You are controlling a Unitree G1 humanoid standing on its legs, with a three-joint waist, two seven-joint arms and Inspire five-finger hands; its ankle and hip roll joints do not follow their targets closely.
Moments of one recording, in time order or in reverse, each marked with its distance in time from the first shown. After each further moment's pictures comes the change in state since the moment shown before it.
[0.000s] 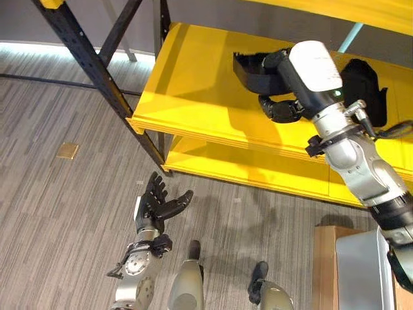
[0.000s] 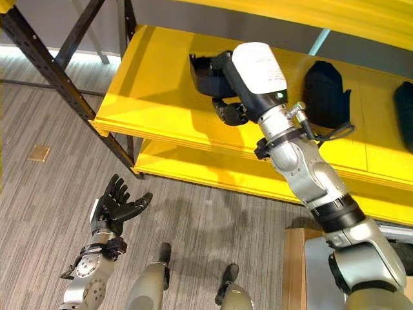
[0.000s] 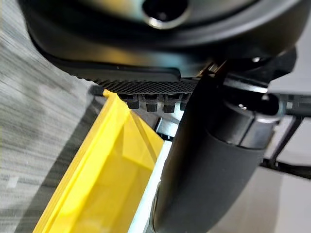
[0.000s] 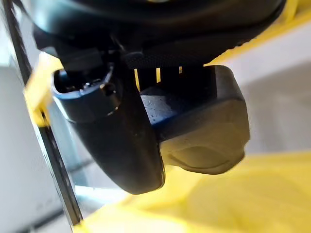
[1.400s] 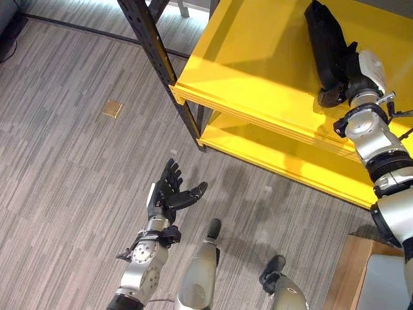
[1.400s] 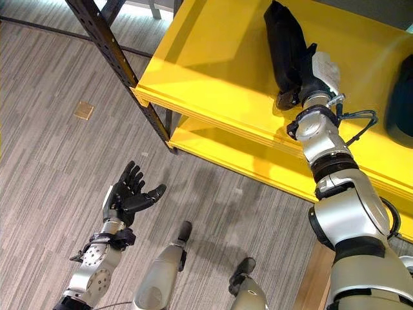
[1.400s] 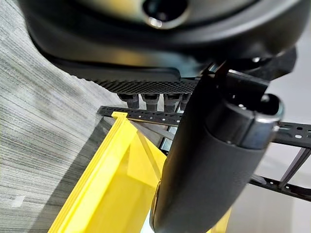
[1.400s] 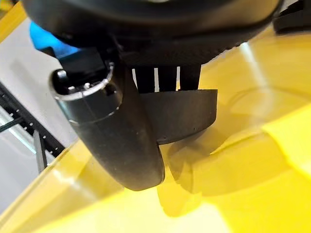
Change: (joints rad) left arm -0.115 0.077 -0.141 -0.001 -0.078 -0.034 -0.001; right arm -0.308 0.107 0.035 0.852 0.346 0.065 -0.140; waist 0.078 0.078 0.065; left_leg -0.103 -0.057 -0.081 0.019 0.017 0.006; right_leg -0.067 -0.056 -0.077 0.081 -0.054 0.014
